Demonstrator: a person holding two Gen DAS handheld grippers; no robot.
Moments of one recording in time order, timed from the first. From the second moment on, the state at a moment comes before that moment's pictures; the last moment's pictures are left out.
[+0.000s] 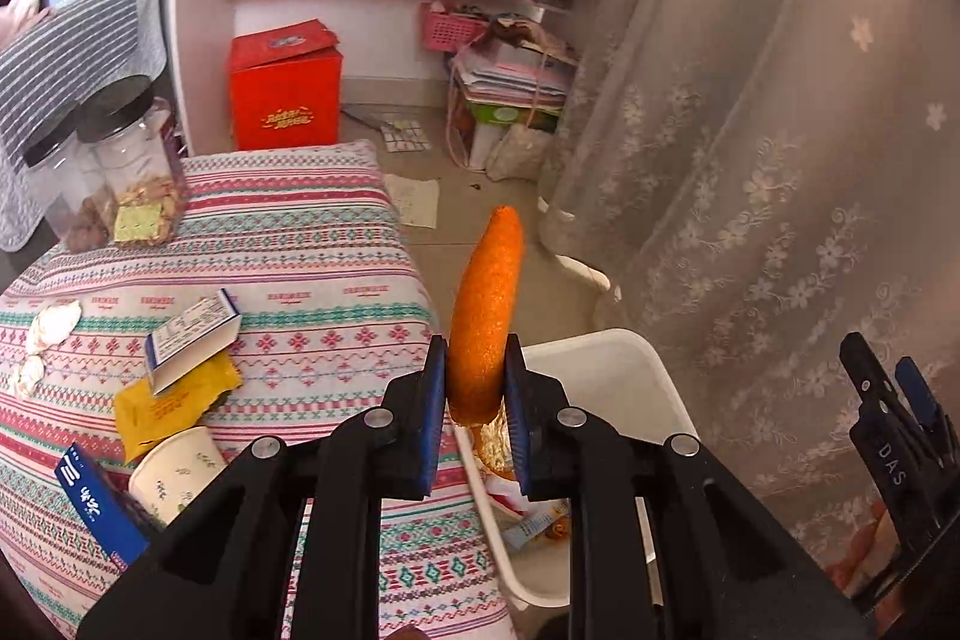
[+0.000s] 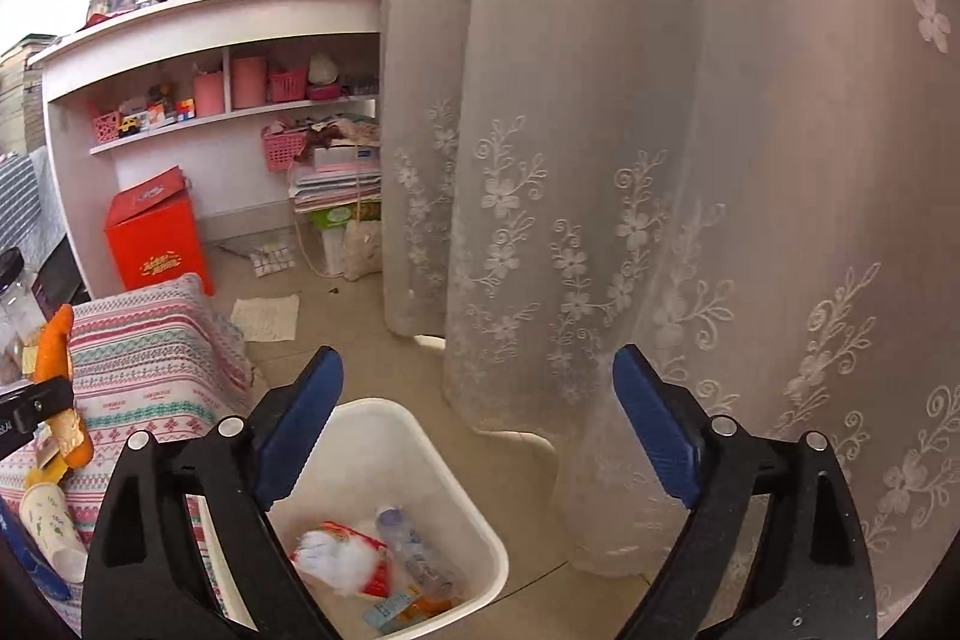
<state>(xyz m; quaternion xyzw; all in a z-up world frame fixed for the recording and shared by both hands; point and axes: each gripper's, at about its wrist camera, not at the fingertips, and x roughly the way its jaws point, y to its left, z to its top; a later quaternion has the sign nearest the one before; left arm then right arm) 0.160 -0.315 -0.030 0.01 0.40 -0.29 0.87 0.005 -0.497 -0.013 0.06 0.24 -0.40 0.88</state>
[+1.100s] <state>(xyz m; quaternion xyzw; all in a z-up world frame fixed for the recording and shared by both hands) 0.147 -0.363 -0.045 0.05 0.41 -0.31 0.86 0.003 -0.494 -0.023 0.03 0.27 -0.44 0.85</state>
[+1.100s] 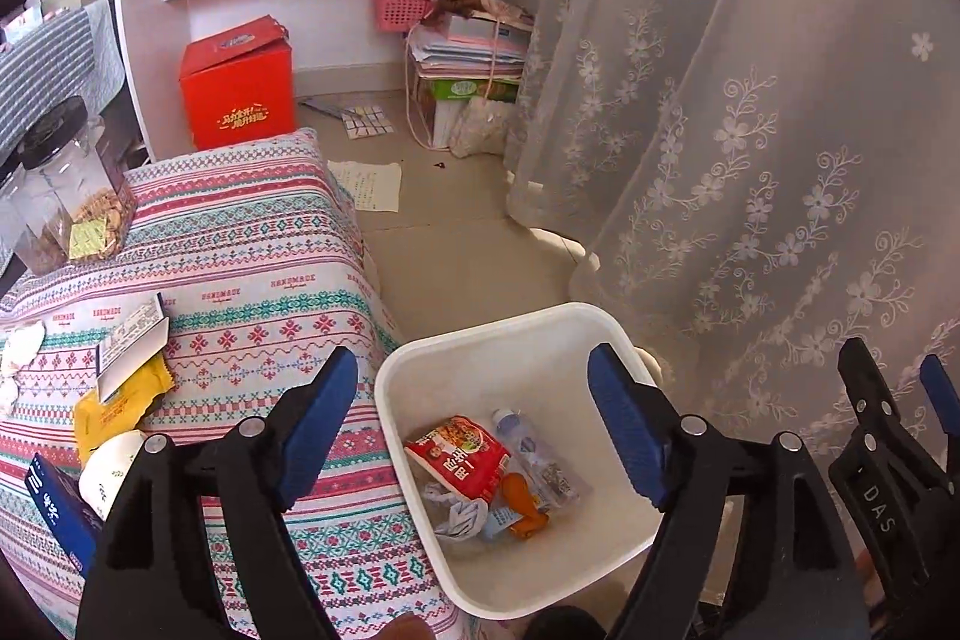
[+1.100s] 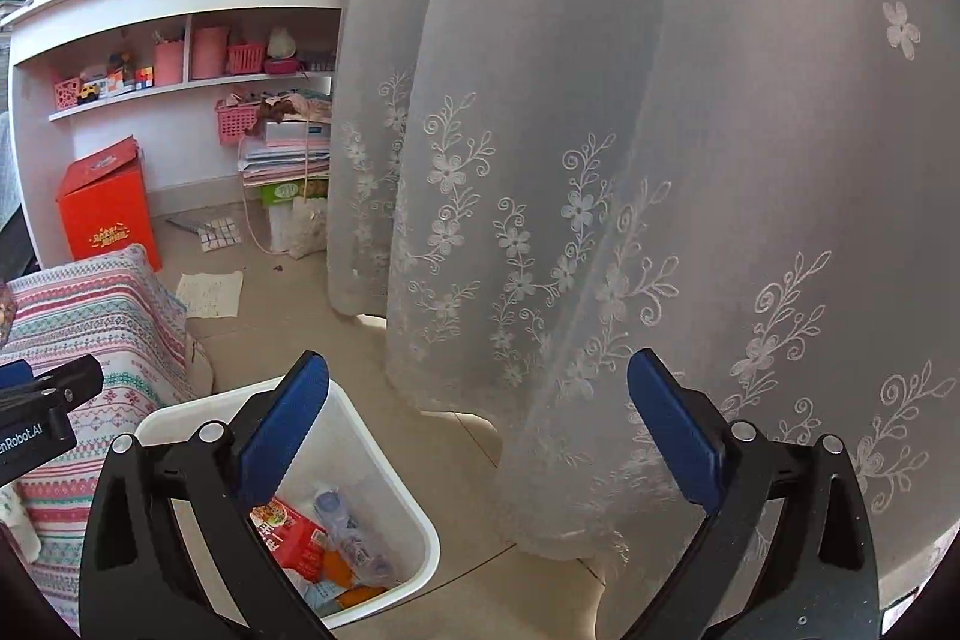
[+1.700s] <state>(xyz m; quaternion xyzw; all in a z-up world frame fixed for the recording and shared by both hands) 0.180 -0.258 -0.036 0.03 0.40 -0.20 0.89 0.057 -0.410 -0.014 -0.01 0.25 -0.38 0.89</state>
